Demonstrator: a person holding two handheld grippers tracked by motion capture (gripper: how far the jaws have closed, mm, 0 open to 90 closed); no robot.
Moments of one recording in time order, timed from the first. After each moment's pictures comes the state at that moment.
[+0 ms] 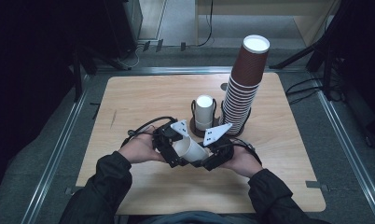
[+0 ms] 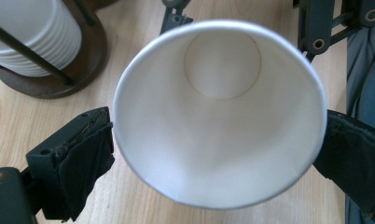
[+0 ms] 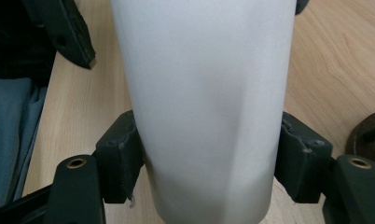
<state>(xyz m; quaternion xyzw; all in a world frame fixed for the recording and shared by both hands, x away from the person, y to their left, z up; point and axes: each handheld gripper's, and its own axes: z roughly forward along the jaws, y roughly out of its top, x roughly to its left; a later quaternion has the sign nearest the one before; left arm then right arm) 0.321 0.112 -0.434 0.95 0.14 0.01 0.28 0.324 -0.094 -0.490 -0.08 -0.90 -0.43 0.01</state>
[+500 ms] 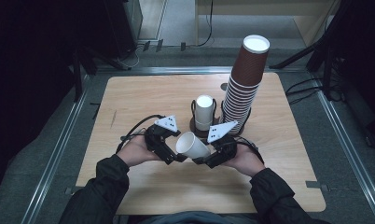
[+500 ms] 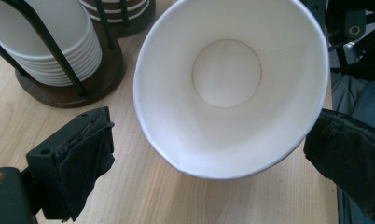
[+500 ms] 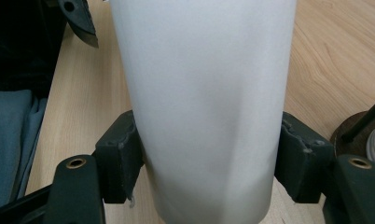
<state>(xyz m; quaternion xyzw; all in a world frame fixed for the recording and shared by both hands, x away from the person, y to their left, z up) 0.321 0.135 -0.441 0.91 0.18 0.00 0.37 0.326 -0.102 -0.484 -0.10 -0.89 -0.45 0.01</state>
